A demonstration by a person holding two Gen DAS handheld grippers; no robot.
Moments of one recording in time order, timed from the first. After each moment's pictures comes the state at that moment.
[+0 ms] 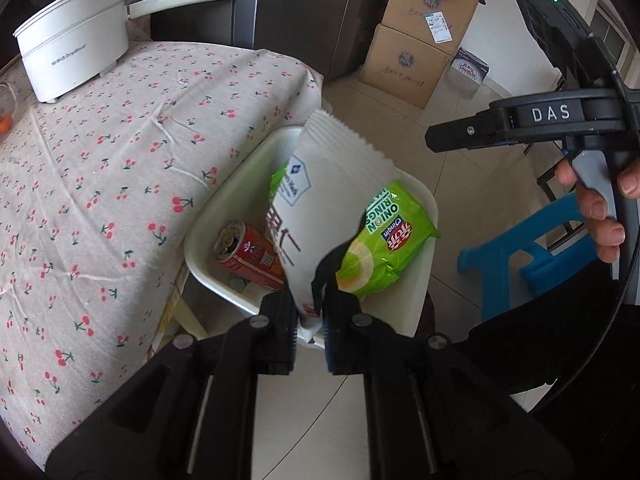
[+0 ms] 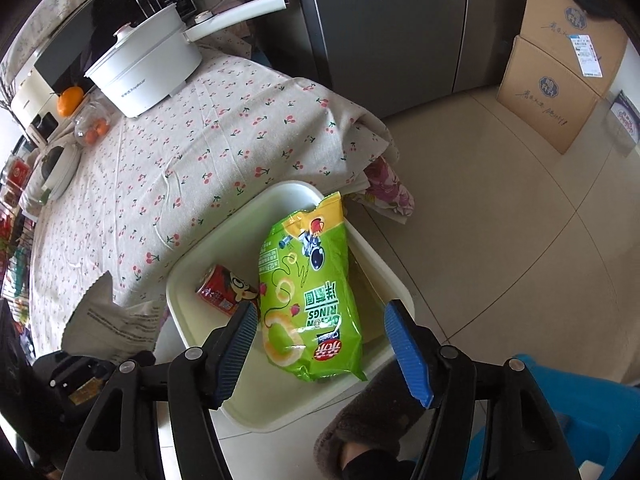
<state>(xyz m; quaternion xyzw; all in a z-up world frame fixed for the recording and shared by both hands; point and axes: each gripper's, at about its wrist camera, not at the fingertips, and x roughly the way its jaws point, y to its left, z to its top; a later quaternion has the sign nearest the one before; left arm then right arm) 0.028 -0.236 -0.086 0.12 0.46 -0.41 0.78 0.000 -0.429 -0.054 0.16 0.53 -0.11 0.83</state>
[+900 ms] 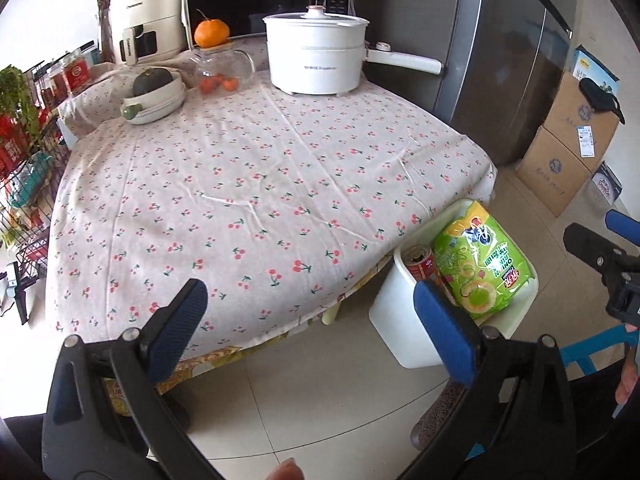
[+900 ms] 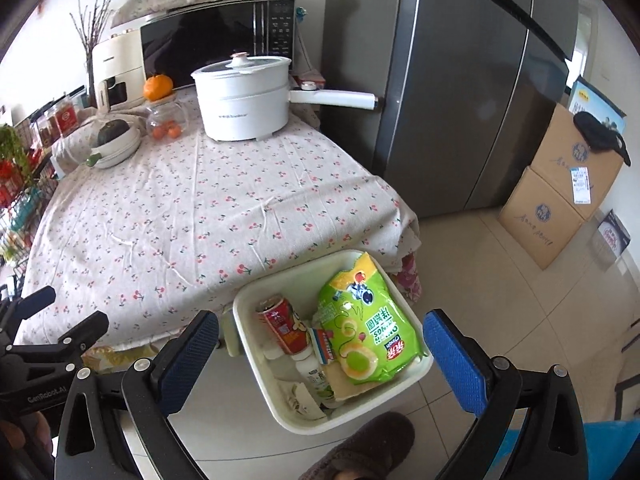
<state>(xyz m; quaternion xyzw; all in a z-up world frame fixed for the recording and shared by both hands) -0.007 -0.083 -0.014 0.02 0.41 -0.10 0.90 -0.045 -0.287 0.015 -0.01 0.40 -0.10 0.91</state>
